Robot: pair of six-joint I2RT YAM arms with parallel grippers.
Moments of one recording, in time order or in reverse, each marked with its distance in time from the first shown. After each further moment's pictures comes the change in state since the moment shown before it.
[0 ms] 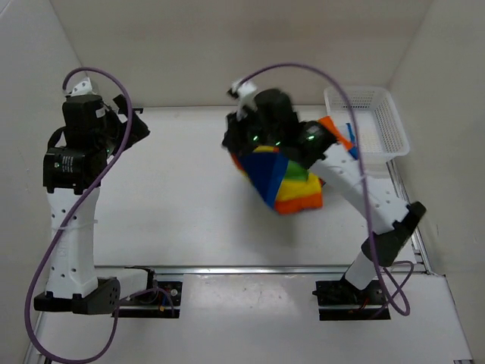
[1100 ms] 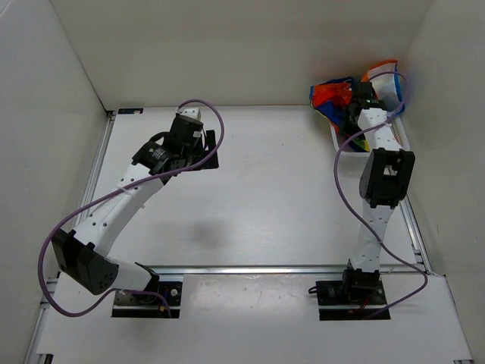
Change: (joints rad) left arm -0.467 0.158 -0.383 0.272 -0.113 0.044; right arm -0.870 0.566 0.040 -0.090 0.361 -0.022
